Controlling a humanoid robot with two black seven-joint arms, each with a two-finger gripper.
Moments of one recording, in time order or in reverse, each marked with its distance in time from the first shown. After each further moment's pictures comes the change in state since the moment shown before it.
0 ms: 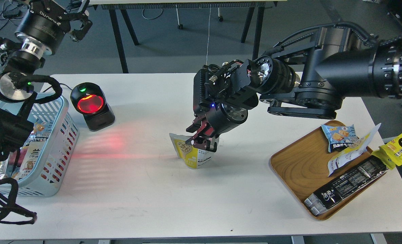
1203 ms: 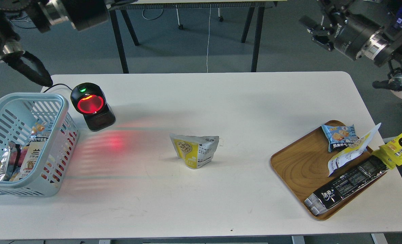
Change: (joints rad) left arm -0.214 0.265 0.310 -0.768 1.026 0.000 -0.050; right arm -0.676 -0.633 0.790 -0.253 1.225 0.158 -0.001
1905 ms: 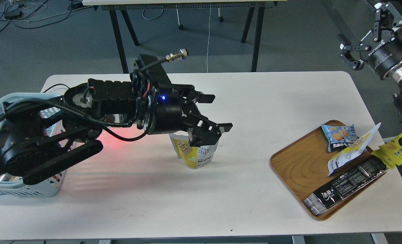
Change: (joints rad) left arm 0.147 -0.165 0.383 -0.146 0.920 0.000 -0.001; right arm -0.146 0.009 0.013 -0.179 0.457 0.215 0.000
